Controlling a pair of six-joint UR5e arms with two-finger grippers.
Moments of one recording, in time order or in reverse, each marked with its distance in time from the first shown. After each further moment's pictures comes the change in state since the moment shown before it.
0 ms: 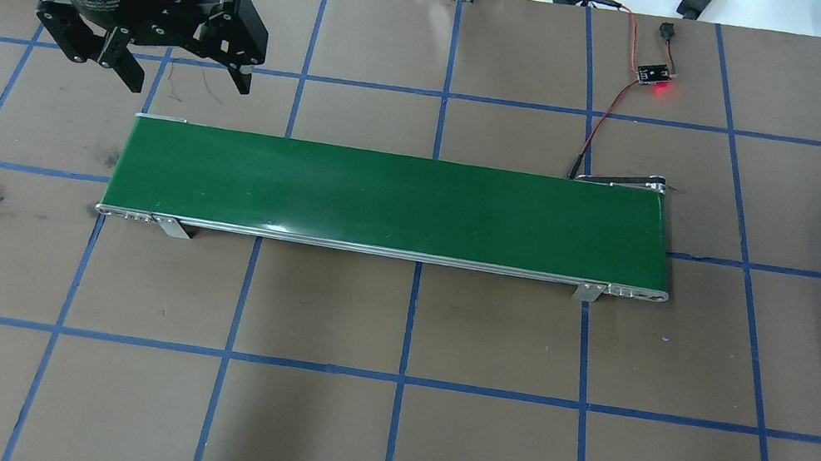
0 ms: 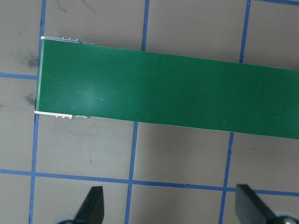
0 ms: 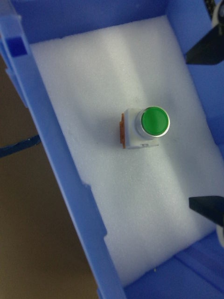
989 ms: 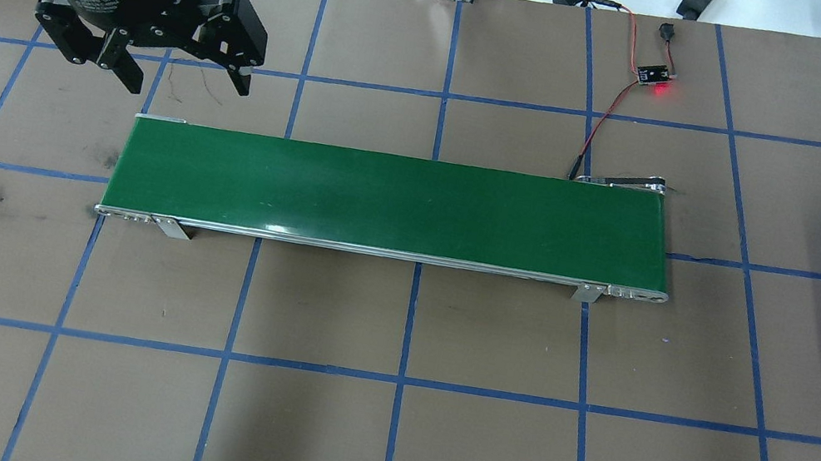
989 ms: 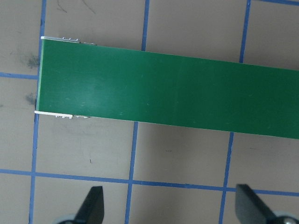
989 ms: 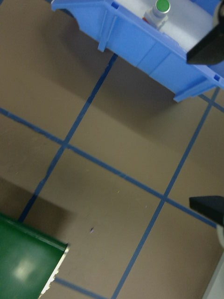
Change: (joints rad) left arm 0.000 0.000 0.000 0.000 0.000 0.000; right arm 0.287 -0.422 -0.025 0.575 0.013 0.981
